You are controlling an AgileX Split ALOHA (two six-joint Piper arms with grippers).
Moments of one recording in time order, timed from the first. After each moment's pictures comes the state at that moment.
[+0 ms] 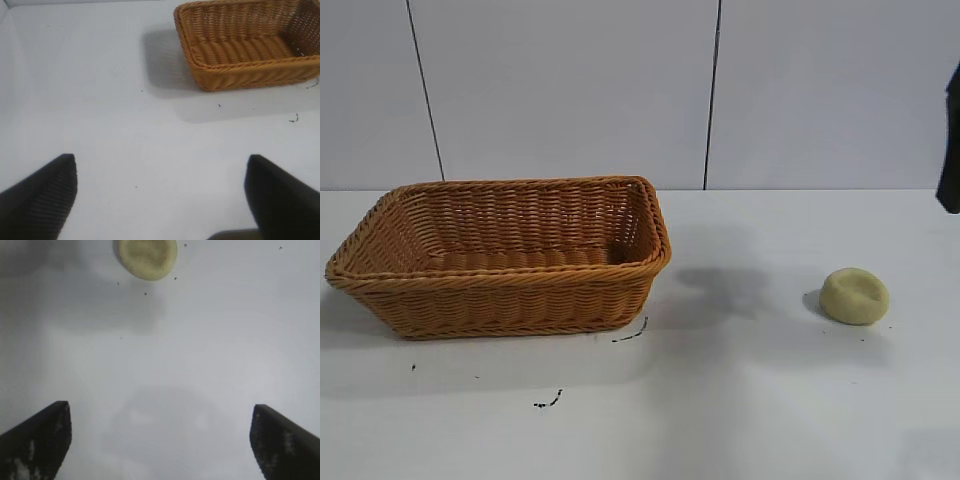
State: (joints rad) left arm -0.06 0.00 -0.50 0.04 1.06 0.03; right arm 0.02 1.57 -1.17 0.07 1.01 -0.01
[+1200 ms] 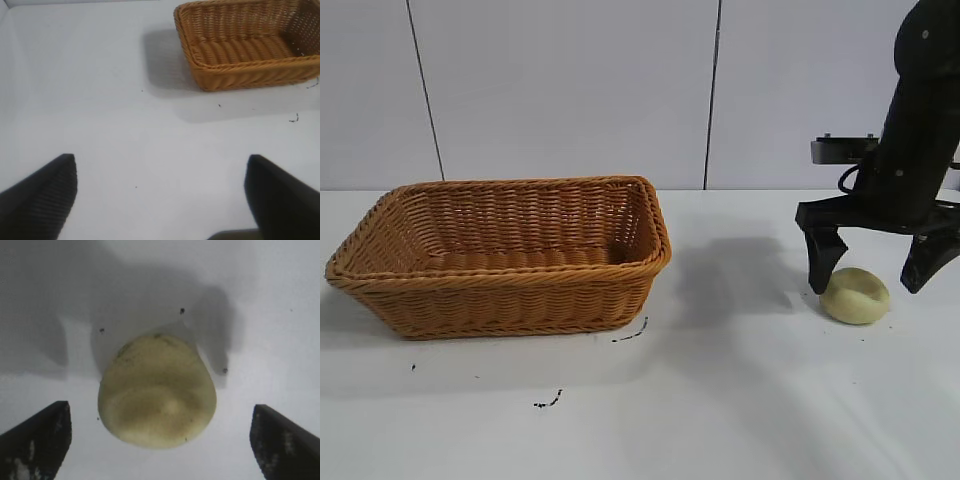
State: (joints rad) left arm -0.06 0.00 -0.50 0.04 1.06 0.03; right arm 0.09 2.11 -1.40 0.03 0.78 0.00
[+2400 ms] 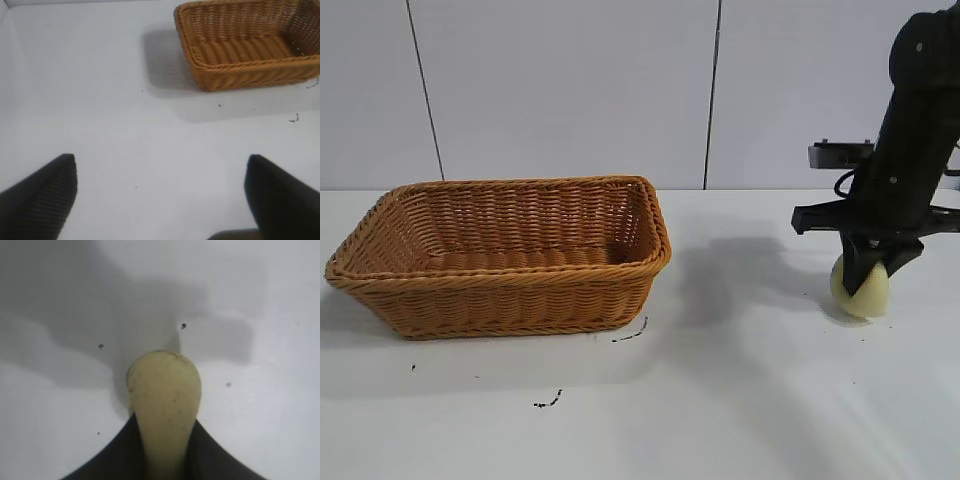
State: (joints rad) left arm -0.06 0.00 -0.50 0.04 1.06 0.03; right arm 0.09 2.04 -1.42 0.03 0.80 0.00
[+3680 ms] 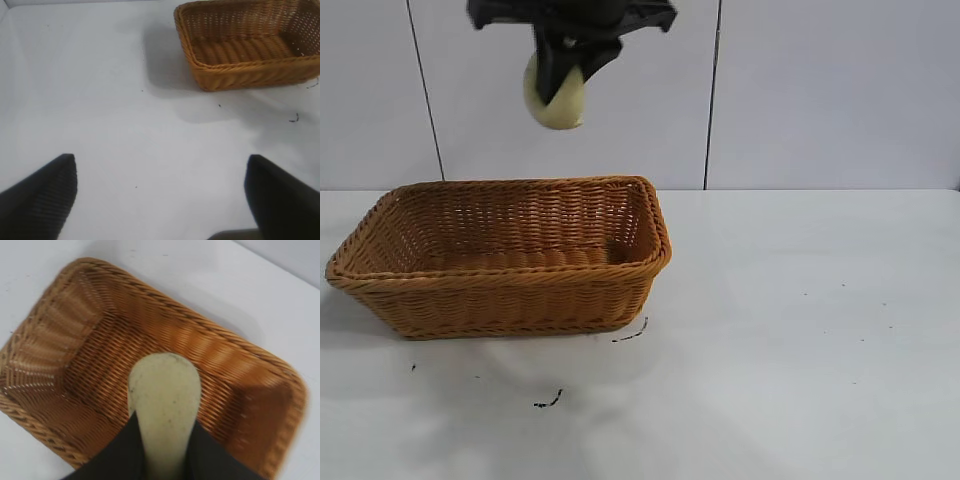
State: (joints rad) left arm -0.06 0.00 -0.50 0.04 1.06 0.03; right arm 0.68 2.21 -2.11 0.02 0.90 0.02
